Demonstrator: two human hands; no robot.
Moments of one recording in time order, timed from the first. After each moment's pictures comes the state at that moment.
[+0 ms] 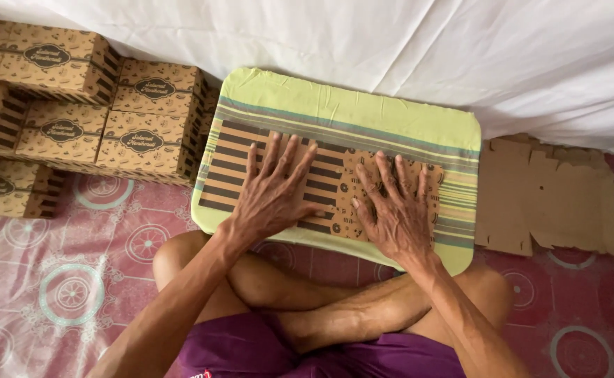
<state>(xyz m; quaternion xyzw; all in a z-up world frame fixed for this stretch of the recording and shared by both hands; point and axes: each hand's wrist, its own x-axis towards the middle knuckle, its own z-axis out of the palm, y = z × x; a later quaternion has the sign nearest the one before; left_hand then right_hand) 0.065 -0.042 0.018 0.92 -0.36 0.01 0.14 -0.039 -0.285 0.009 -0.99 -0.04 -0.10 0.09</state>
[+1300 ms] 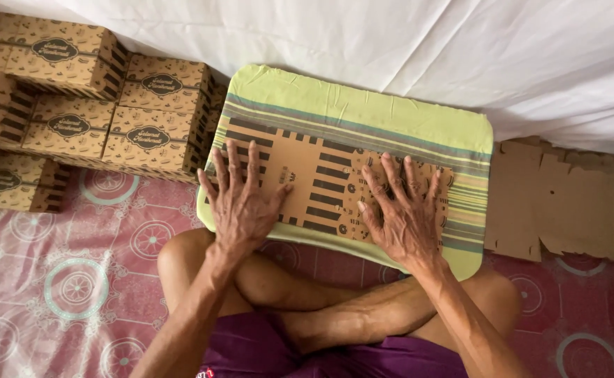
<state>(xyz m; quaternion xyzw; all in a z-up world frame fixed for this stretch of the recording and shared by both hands) 0.049 -0.012 0.015 0.98 -0.09 0.00 0.16 -0.037 -0.283 0.009 -0.99 -0.04 -0.11 0.07</state>
